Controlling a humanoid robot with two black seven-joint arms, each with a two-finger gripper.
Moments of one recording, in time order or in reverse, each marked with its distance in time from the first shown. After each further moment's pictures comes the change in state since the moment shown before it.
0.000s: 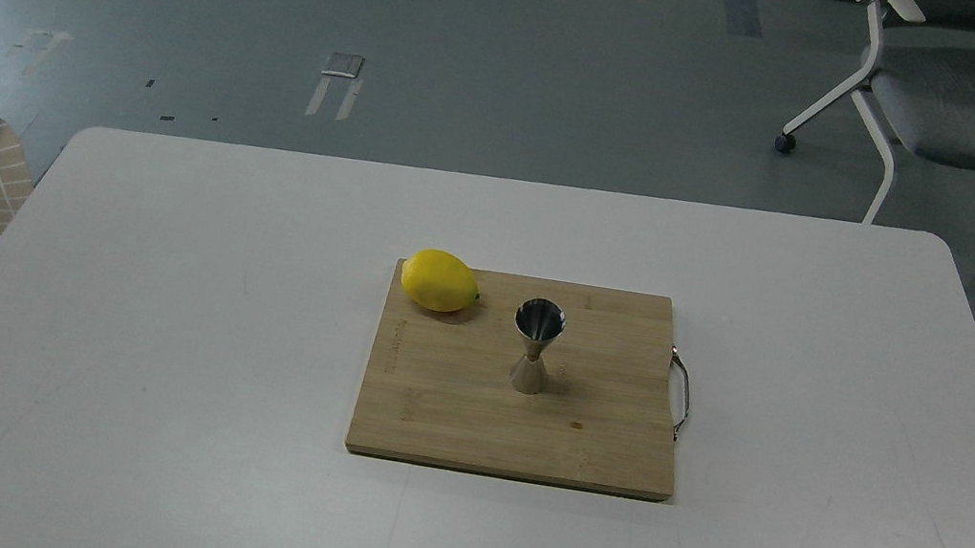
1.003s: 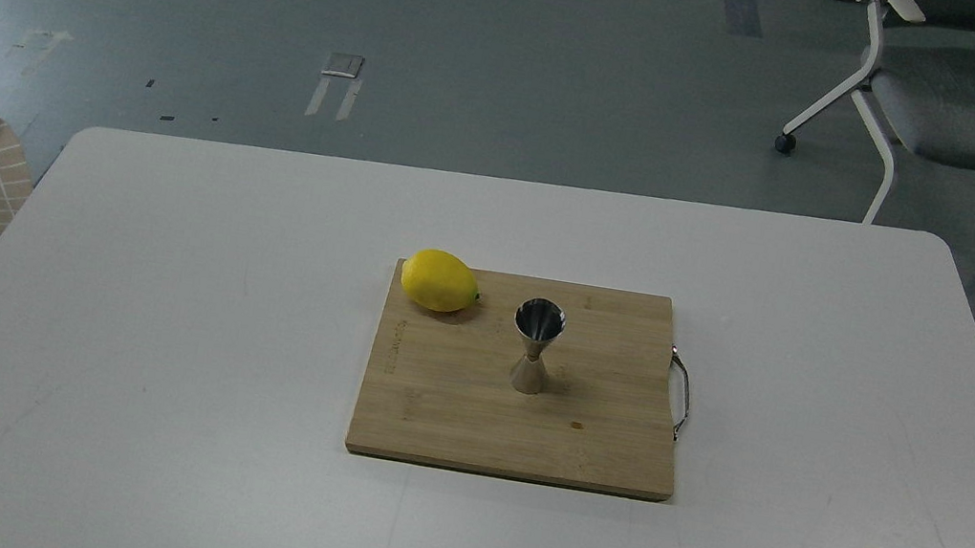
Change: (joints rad) left arm -0.001 0.000 0.120 0.013 -0.035 0.003 0.004; right arm 0.000 0.000 0.000 0.000 0.000 0.000 -0.001
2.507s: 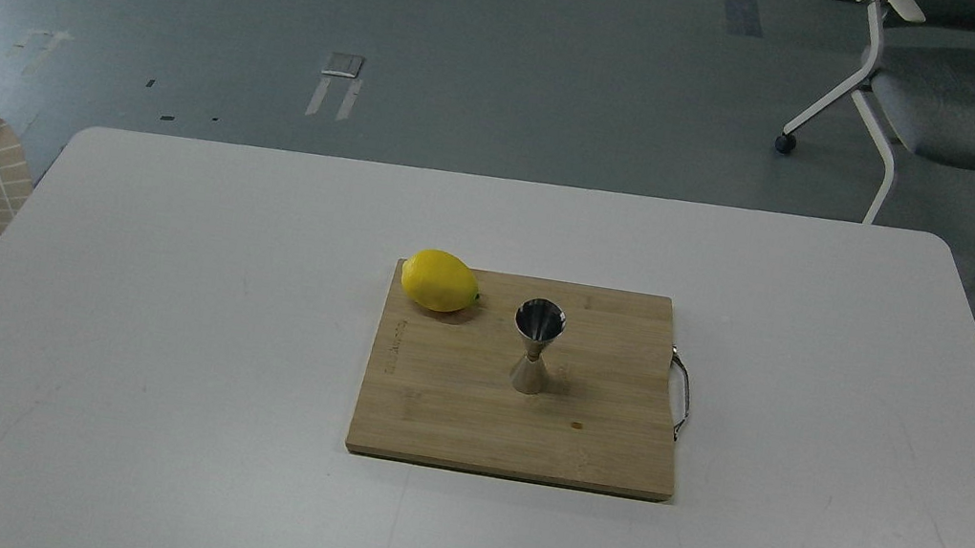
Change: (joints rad) left arm -0.001 0.000 -0.001 0.000 0.000 0.000 -0.001; right arm 0.010 0.000 -0.223 -0.012 0.009 -0.006 0.000
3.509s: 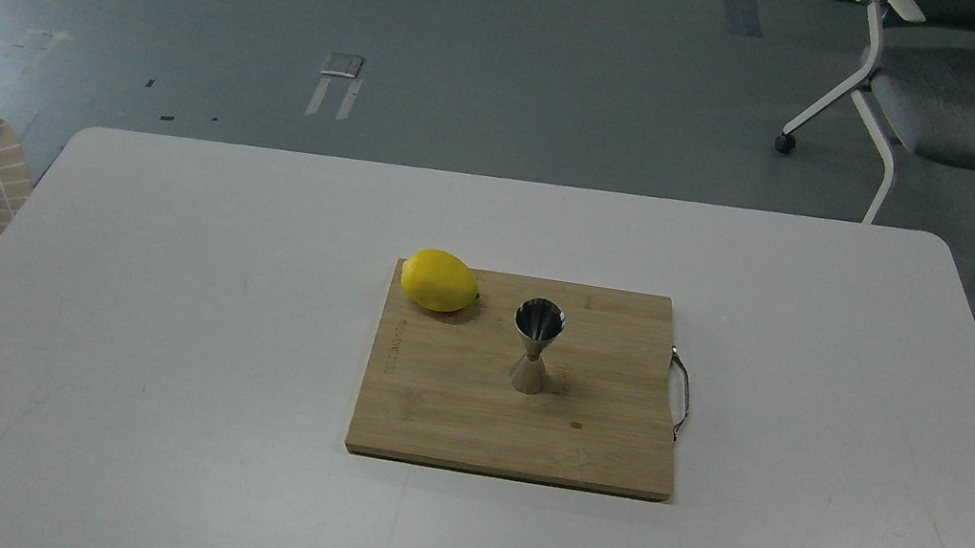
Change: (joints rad) left arm 0.000 0.000 0.000 0.000 0.000 0.000 0.000; right arm 0.003 0.000 -0.179 -0.034 0.429 0.005 0.009
